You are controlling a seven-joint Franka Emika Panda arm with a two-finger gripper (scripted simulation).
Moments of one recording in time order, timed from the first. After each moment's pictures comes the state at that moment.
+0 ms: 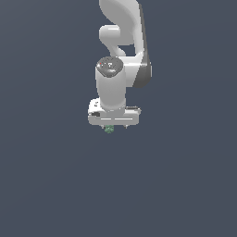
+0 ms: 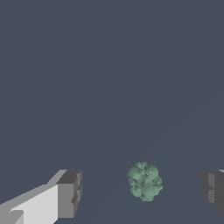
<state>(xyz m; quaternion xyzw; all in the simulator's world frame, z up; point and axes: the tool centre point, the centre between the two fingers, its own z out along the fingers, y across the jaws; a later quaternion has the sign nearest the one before) -0.002 -0.017 0.165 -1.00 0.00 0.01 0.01</state>
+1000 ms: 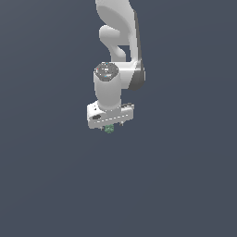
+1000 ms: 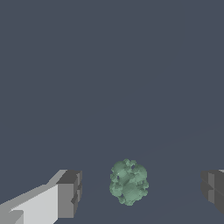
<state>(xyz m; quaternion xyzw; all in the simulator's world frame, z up) -0.025 -0.033 0.137 -0.99 -0.14 0.01 0.00</state>
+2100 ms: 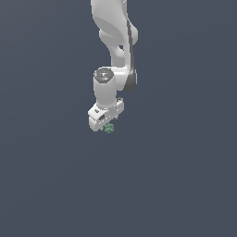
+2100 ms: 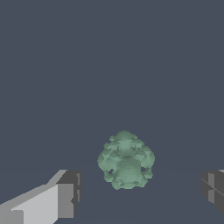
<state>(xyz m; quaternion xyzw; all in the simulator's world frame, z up) -0.074 -0.051 0.091 -0.92 -0.39 0.00 0.00</state>
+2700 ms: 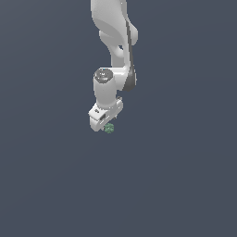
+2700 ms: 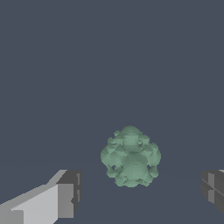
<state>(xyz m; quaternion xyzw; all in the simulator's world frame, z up) -0.082 -0.053 0.085 -0.91 -0.42 0.00 0.00</state>
